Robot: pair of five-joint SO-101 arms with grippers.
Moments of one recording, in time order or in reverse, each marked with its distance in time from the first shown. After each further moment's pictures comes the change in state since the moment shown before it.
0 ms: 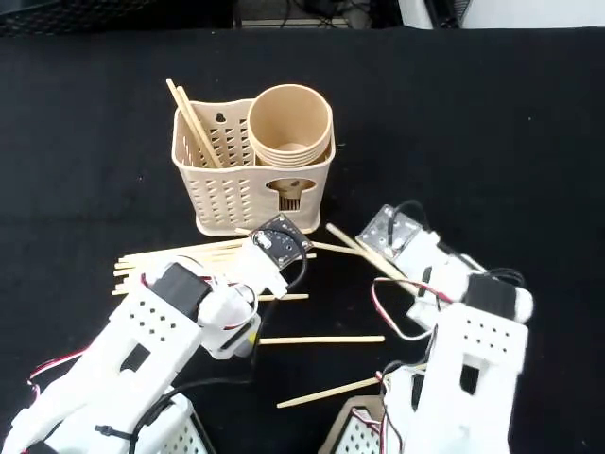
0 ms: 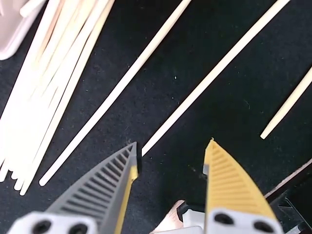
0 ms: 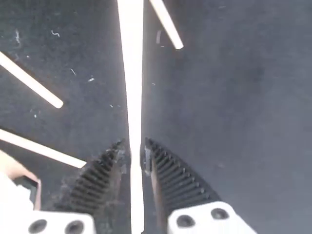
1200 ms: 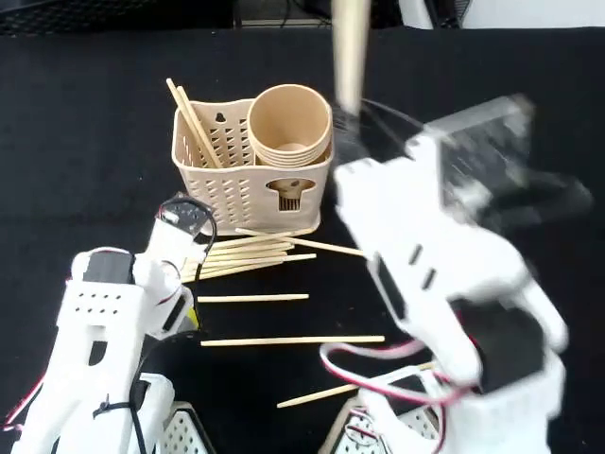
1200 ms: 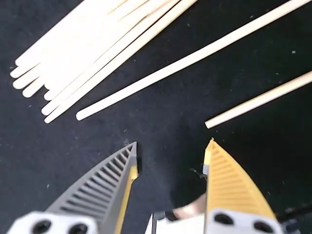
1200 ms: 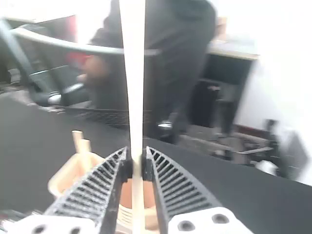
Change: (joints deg) left arm -30.9 0.0 8.4 -3.1 -9.4; right arm -41.7 6.6 -52.4 -17.1 -64.1
